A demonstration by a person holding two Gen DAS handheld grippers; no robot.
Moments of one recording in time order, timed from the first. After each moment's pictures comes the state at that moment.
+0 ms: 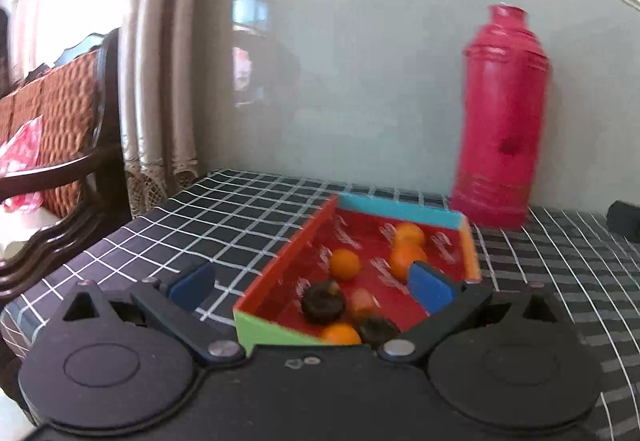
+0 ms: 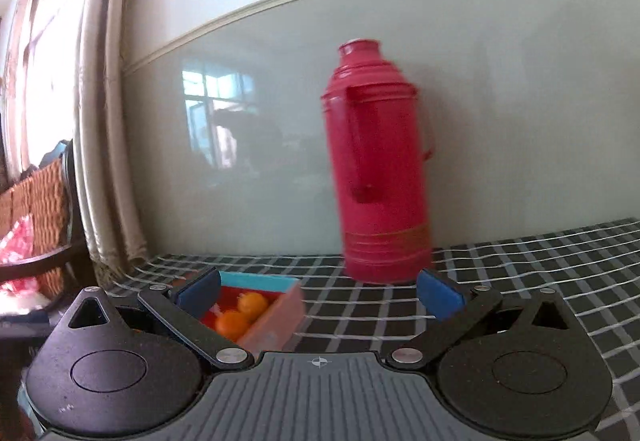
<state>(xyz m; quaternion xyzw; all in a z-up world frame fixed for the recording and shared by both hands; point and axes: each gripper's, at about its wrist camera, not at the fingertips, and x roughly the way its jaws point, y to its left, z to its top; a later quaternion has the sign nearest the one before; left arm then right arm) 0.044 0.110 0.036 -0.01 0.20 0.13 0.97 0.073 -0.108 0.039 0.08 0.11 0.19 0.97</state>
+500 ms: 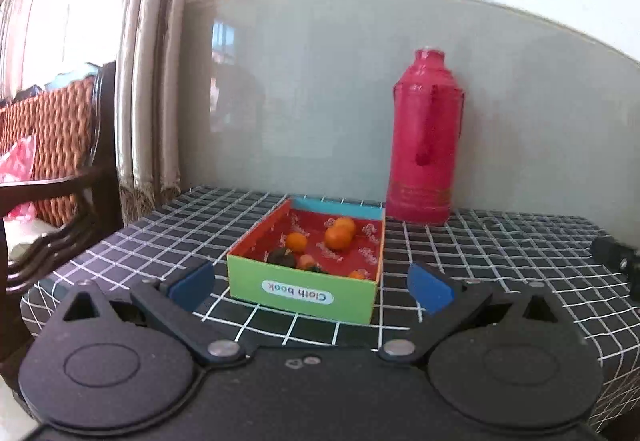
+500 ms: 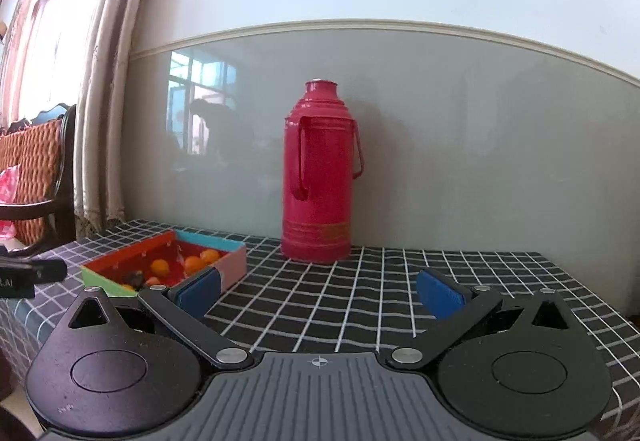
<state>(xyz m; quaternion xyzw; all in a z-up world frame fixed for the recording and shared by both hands) -0.089 0.068 0.054 -0.01 0.15 0.08 0.99 -0.068 -0.174 0.041 0.00 0.09 0.14 0.99</state>
